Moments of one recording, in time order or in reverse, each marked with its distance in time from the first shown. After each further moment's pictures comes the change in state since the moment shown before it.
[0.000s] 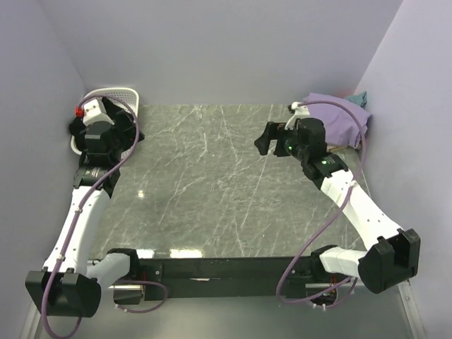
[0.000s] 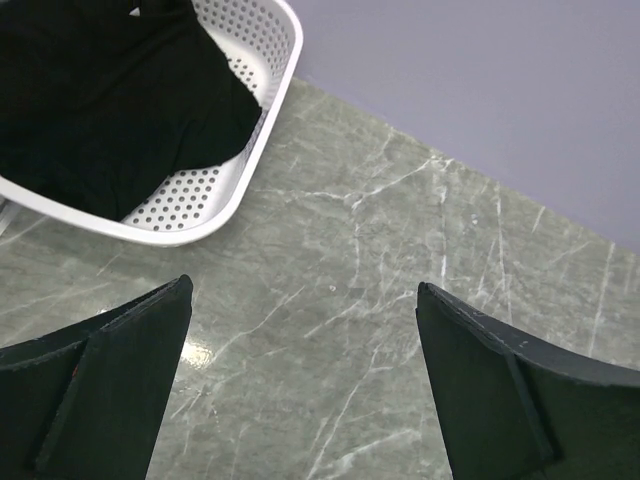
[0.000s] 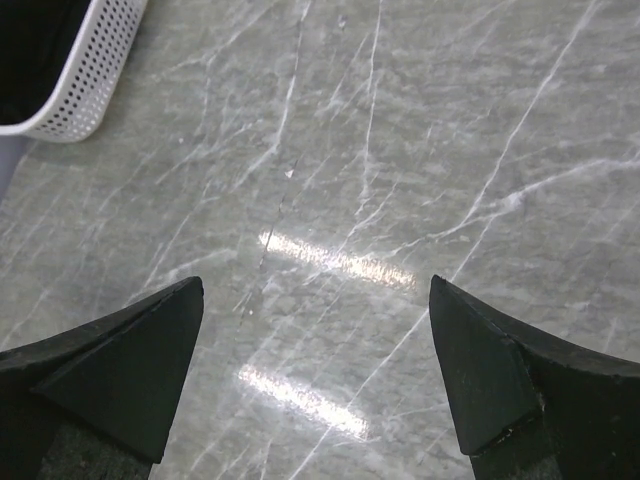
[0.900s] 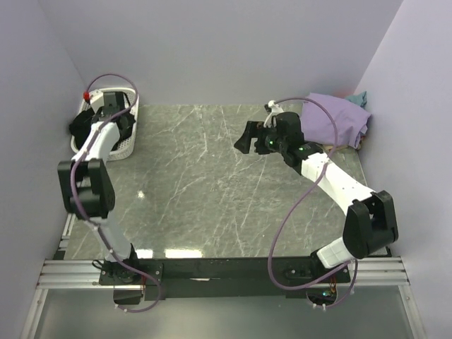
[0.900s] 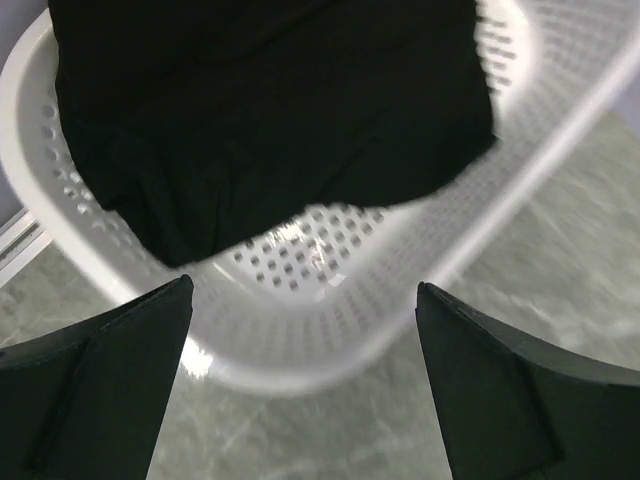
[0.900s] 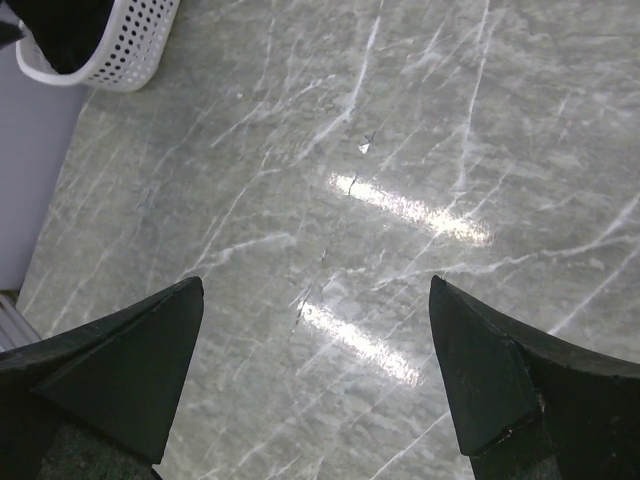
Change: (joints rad) left arm 0.126 0.749 0.465 -0.164 -0.256 -0.127; right arm 0.071 0.259 0.074 0.095 -0.138 0.092
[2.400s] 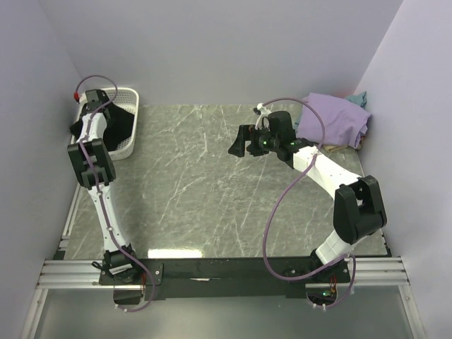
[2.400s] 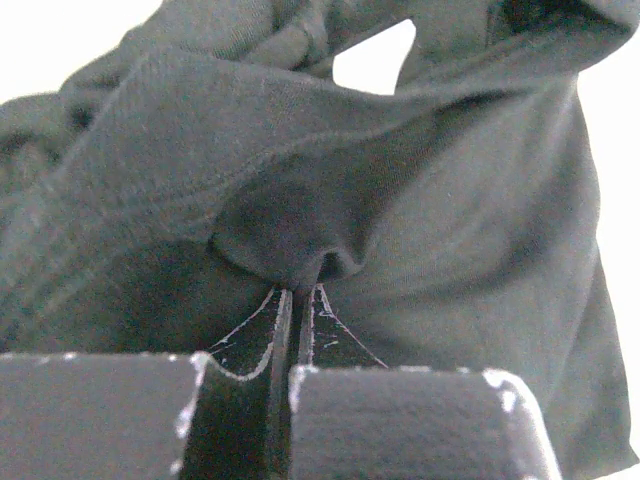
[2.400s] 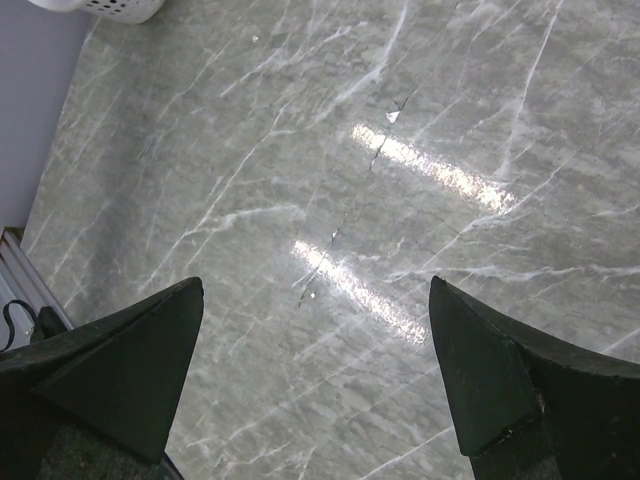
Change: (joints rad) left arm 0.209 0.755 0.768 -0.080 0.212 0.110; right arm 0.001 0.151 0.066 -0.011 -0.146 -0.065
